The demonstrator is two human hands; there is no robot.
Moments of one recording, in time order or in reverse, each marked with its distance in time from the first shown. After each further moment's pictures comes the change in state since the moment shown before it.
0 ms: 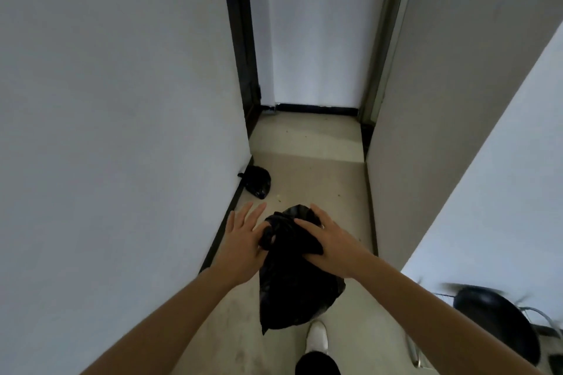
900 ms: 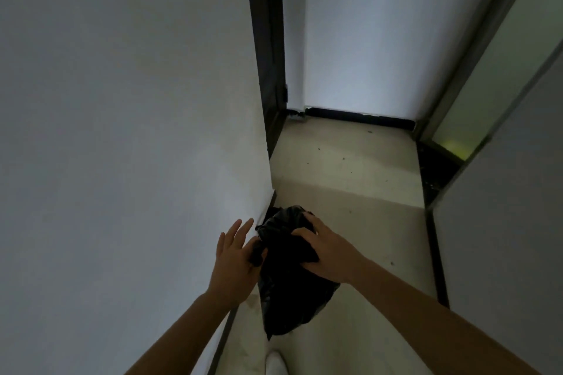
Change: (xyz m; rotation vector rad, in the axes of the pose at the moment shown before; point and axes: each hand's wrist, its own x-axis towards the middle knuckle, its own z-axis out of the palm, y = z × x) left_hand 0.466 -0.398 0.086 -0.169 -0.091 -0.357; right_hand 0.654 0.181 -0.032 0.114 -0.134 -0.106
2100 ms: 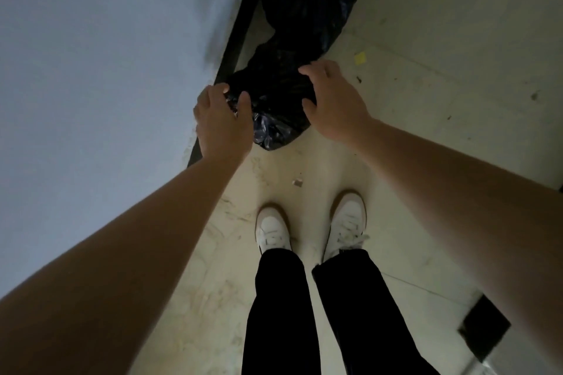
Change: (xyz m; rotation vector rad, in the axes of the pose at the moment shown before) left_hand 0.128 -0.329 0.510 -0.169 -0.157 -0.891; right_hand 0.270 0.331 0.495 0.130 -0.271 0.327
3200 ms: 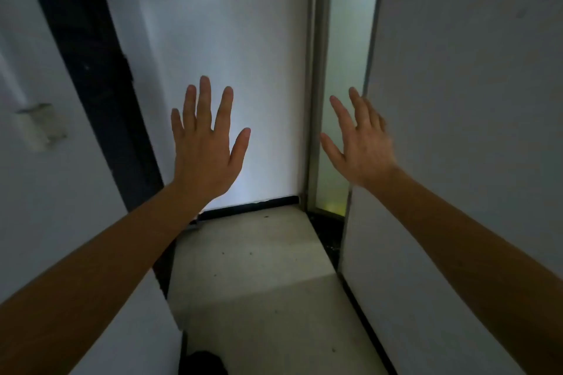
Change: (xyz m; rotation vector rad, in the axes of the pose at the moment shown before) left_hand -0.506 0.589 -0.594 0.008 0.810 1.654; right_hand -0.668 -0.264 -0.741 -0.635 1.422 0.332
